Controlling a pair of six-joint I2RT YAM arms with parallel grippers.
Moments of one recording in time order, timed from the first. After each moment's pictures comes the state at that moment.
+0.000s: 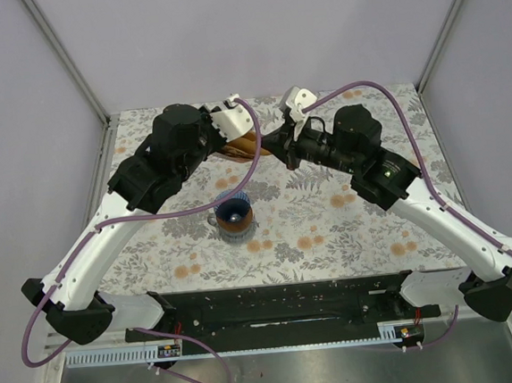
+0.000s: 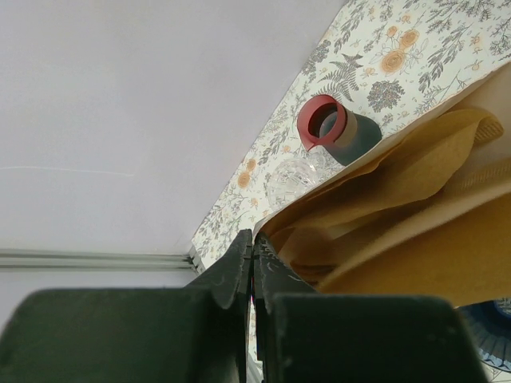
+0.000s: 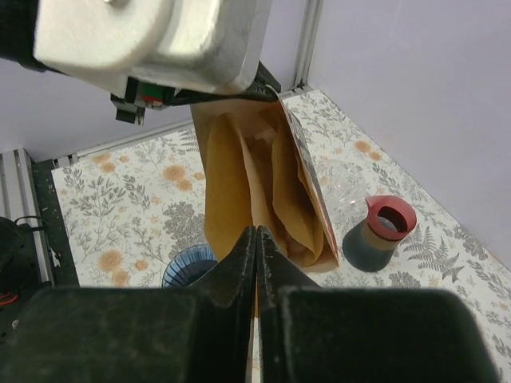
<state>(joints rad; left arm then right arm) -0.74 1.31 1.65 -0.69 -0.32 0.68 0.76 1.23 1.39 -0.17 -0.28 -0.09</state>
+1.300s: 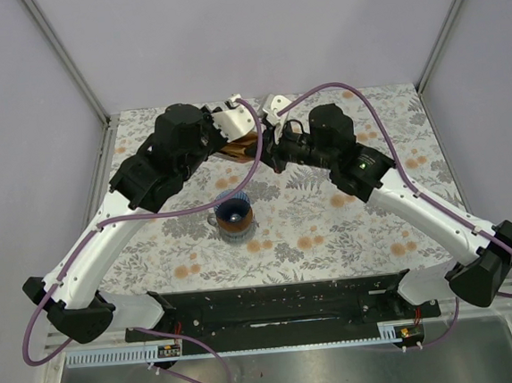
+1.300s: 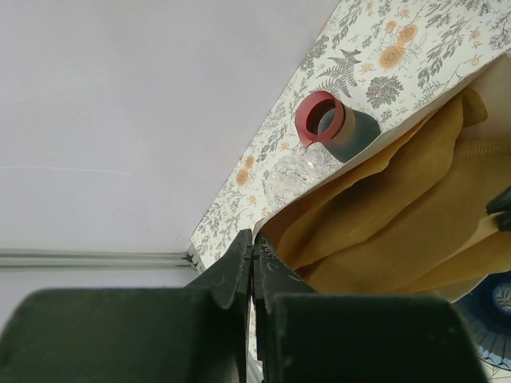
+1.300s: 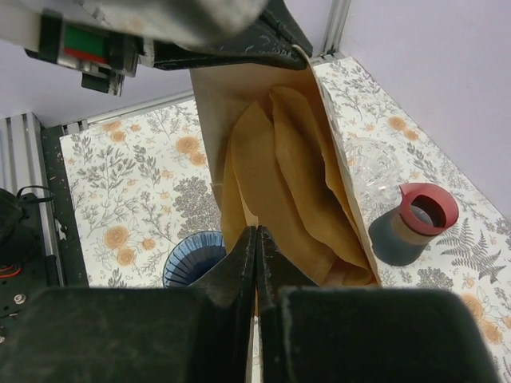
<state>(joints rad) -0.74 1.31 1.65 -0.69 -0.32 0.68 0.76 1.35 1.38 -0.16 -0.35 -0.11</state>
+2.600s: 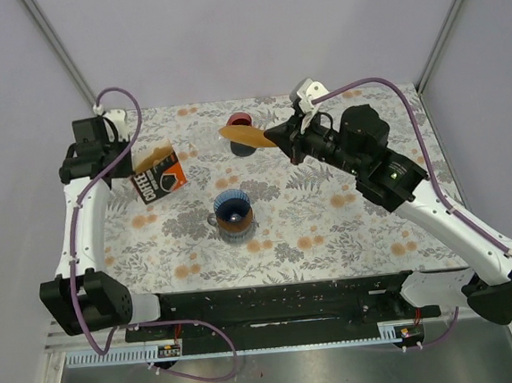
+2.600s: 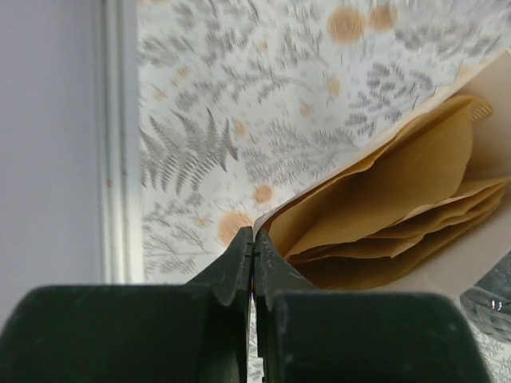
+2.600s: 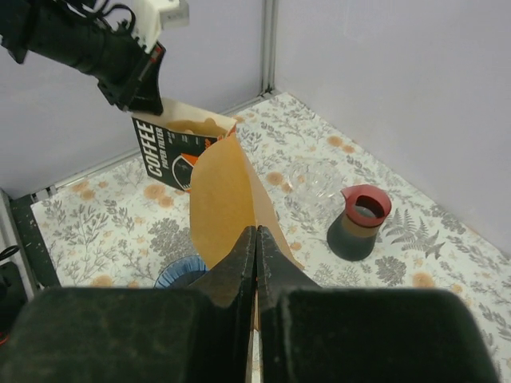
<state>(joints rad) 0.12 1.35 1.46 -0.82 0.01 0.17 0.76 1.19 1.38 -0.17 -0.14 -0.04</state>
